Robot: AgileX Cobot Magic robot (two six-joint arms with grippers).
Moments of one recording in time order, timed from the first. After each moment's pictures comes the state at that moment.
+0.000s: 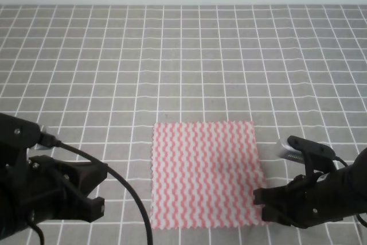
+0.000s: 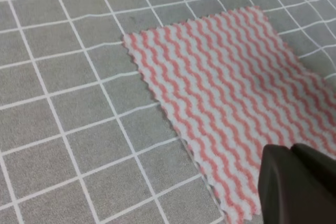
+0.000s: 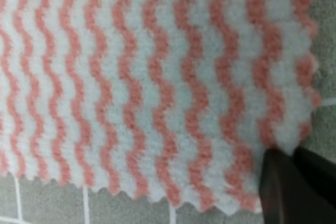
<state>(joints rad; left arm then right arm) -0.44 0.91 -0.46 -0.80 0.33 0.66 0.49 1.58 -0.61 0.81 0.40 -0.18</state>
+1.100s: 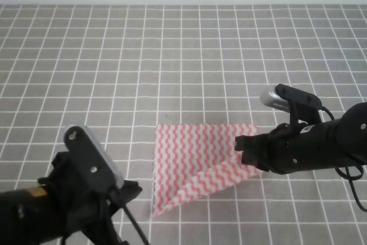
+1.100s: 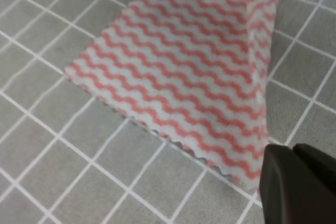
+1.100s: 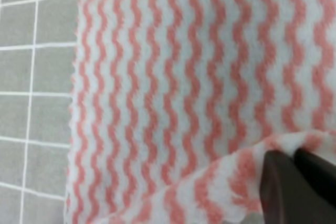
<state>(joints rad) -0.56 1.06 -0.46 -0.93 0.28 1.28 0.50 1.58 -0.82 0.79 0.34 -0.16</state>
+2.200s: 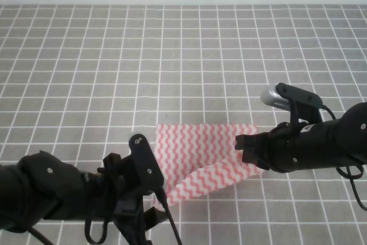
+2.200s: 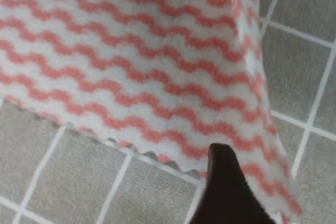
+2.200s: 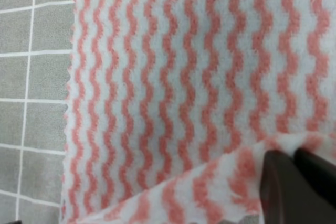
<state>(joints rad) -0.60 1.47 -0.58 -1.13 0.31 1.70 0.50 1.59 -0.83 0.79 0.32 -0.16</state>
